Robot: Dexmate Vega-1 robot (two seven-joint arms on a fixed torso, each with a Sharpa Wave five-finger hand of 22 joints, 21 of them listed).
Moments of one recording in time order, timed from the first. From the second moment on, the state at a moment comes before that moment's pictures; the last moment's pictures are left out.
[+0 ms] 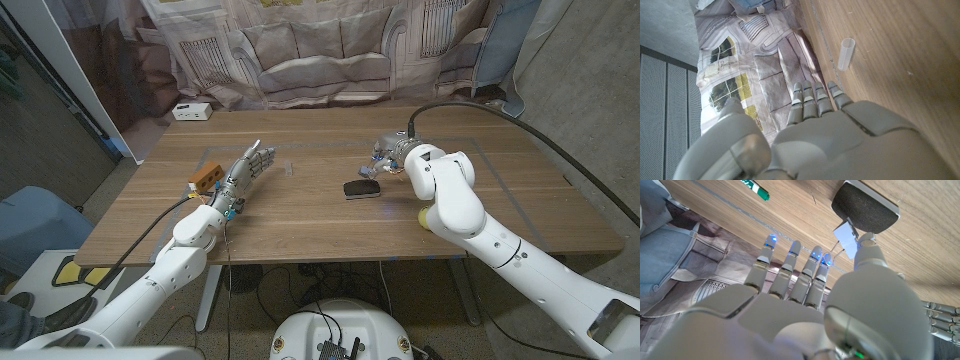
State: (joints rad) left arm 0.97 0.58 0.35 -1.29 -0.68 -0.47 -0.22; left_hand 0.30 0.09 0.14 -0.06 0.18 0.36 0.12 0.19 0.18 0.32 0.08 0.22 0.20 0.21 0.09 0.19 0.18 0.11 0.12 0.20 0.18; right arm -0.82 -0.64 -0.69 -2.23 -1.35 -0.65 0.87; right_hand 0.82 0.02 0.18 -0.13 0.21 0.76 -0.18 0.22 0.20 0.76 -0.20 0.20 0.23 0.61 -0.06 0.28 0.25 0.54 0.21 0.19 0.17
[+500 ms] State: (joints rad) left arm 0.97 0.58 0.35 -1.30 -0.67 -0.47 -0.21; left_hand 0.30 0.09 0.14 -0.06 0.18 0.36 0.12 0.19 0.18 0.32 0.08 0.22 0.20 0.21 0.09 0.19 0.18 0.11 0.12 0.20 0.18; right arm -0.84 -0.63 -0.68 -2.23 -1.38 -0.60 0.91; right_hand 0.82 0.02 0.18 -0.13 0.21 0.75 -0.19 0.21 0.20 0.74 -0.21 0.20 0.23 0.59 -0.06 0.27 0.25 0.54 0.21 0.19 0.17
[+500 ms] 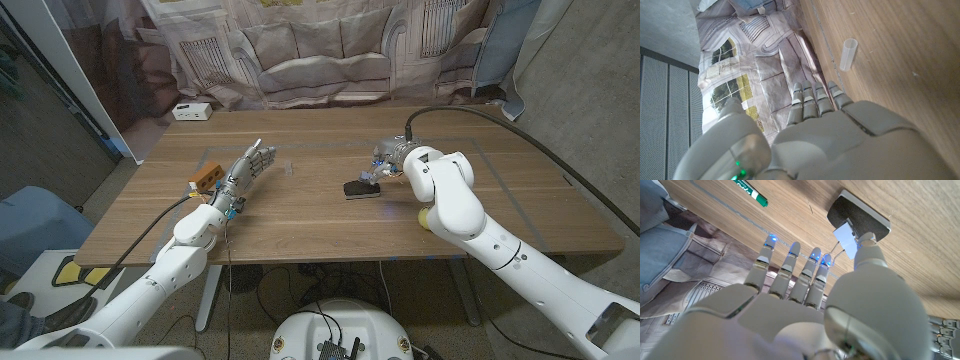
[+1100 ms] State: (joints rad) left arm 0.98 0.59 0.35 -1.31 -0.66 -0.47 -0.20; left_hand 0.30 0.09 0.14 -0.06 0.18 0.36 0.12 0.19 0.18 0.32 0.08 0.22 0.20 0.21 0.09 0.19 0.18 0.11 0.12 0.20 0.18; right arm -0.87 -0.63 -0.67 -2.24 -1.42 -0.53 0.93; right_hand 0.83 0.02 0.18 -0.13 0.21 0.73 -0.21 0.20 0.20 0.70 -0.21 0.19 0.23 0.55 -0.05 0.26 0.25 0.53 0.21 0.19 0.17
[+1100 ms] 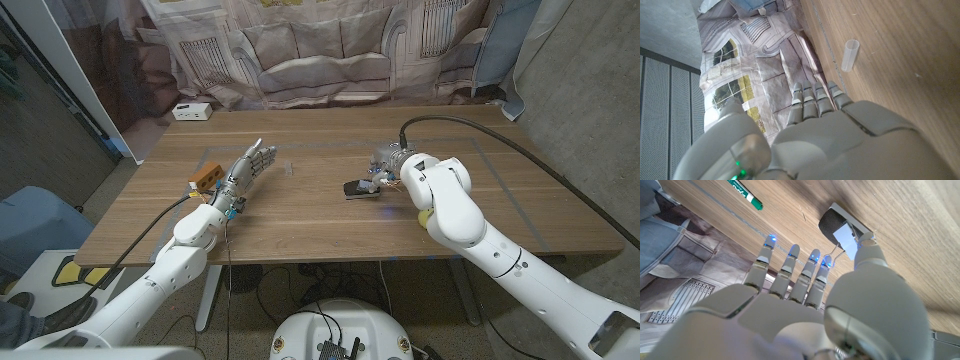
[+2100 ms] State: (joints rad) left arm 0.97 0.58 0.36 -1.30 -0.66 -0.48 -0.20; left_hand 0.30 0.10 0.14 -0.06 0.18 0.36 0.12 0.19 0.18 0.32 0.08 0.22 0.20 0.21 0.09 0.19 0.18 0.11 0.12 0.20 0.18; right arm -0.84 -0.62 -0.68 -2.19 -1.42 -0.42 1.00; right_hand 0.83 0.02 0.19 -0.14 0.22 0.68 -0.22 0.20 0.20 0.63 -0.21 0.18 0.23 0.52 -0.05 0.24 0.25 0.51 0.21 0.19 0.17
